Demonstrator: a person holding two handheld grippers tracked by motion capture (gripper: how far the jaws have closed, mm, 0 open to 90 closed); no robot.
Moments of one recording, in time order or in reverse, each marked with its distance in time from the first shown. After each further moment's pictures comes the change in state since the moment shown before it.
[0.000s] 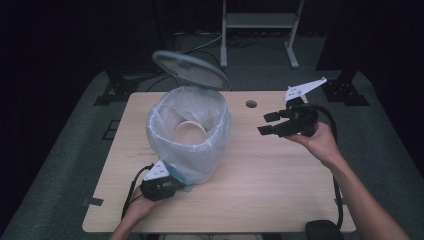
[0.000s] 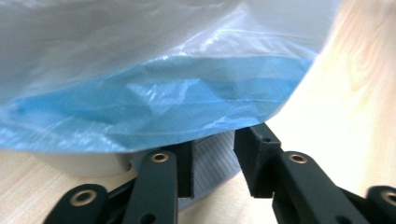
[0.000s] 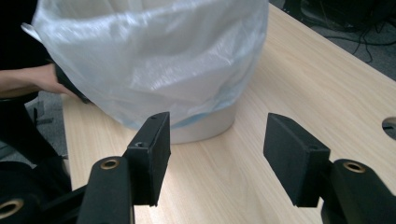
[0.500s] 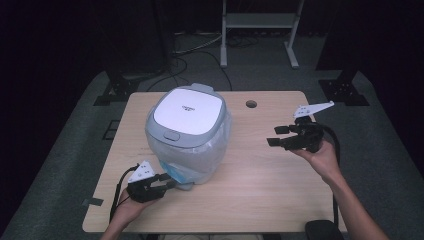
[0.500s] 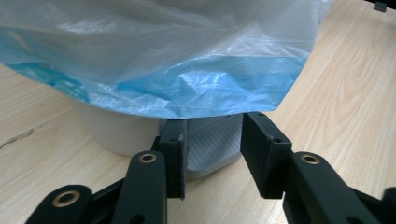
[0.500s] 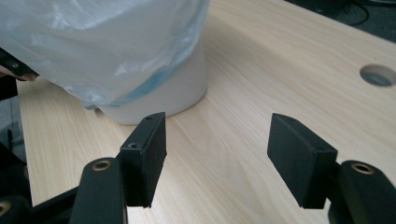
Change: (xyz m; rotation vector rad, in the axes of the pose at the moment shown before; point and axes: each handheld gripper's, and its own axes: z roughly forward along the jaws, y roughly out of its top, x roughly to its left) left arm 0.006 -0.003 -0.029 -0.044 0.057 -0.017; right arm -0.021 -0.068 0.010 -0.036 -0.082 0.118
